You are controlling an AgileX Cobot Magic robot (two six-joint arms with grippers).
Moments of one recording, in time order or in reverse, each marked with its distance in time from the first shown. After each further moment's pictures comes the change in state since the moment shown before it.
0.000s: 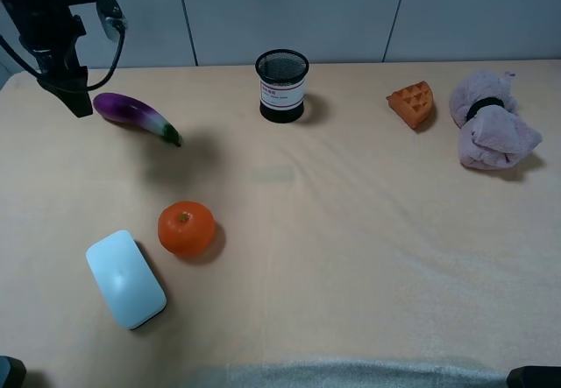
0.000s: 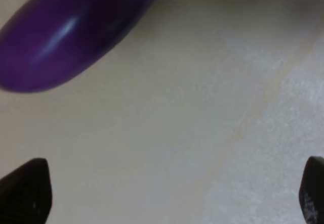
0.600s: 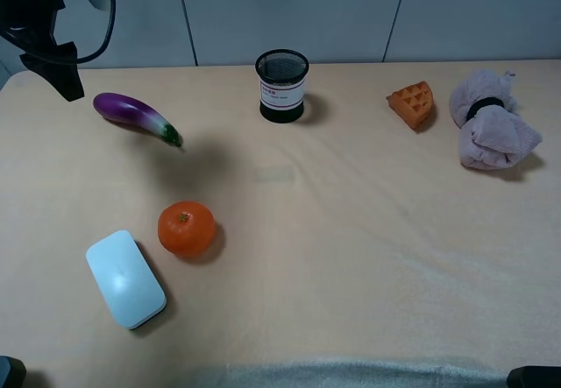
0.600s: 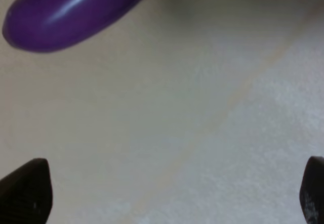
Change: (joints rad) left arm 0.001 -0.117 0.026 -0.019 0.048 -0.139; right arm 0.000 0.000 -0.001 0.000 0.000 0.000
